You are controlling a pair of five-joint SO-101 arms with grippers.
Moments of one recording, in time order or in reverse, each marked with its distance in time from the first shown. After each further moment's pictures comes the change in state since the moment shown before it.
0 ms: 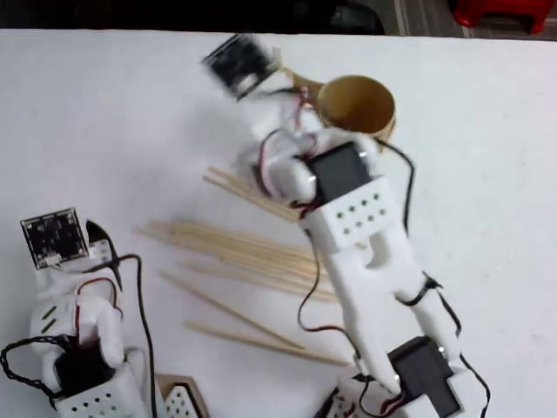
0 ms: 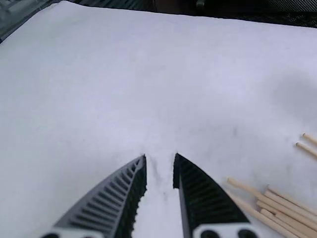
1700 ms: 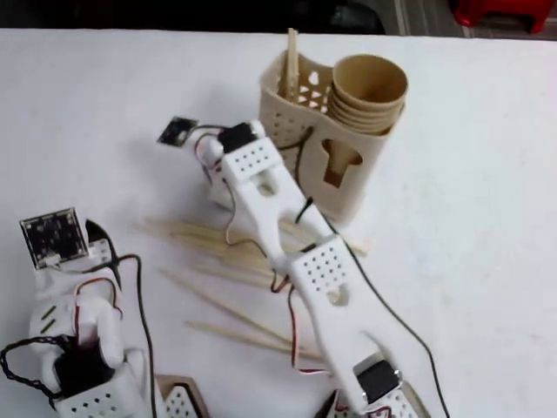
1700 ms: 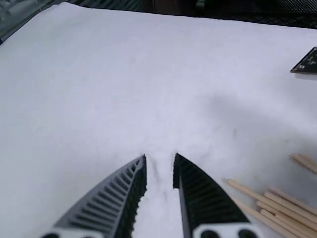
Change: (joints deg) left arm 0.0 0.0 0.0 -0.3 0.0; right arm -1.8 73.8 -54.1 12.0 15.7
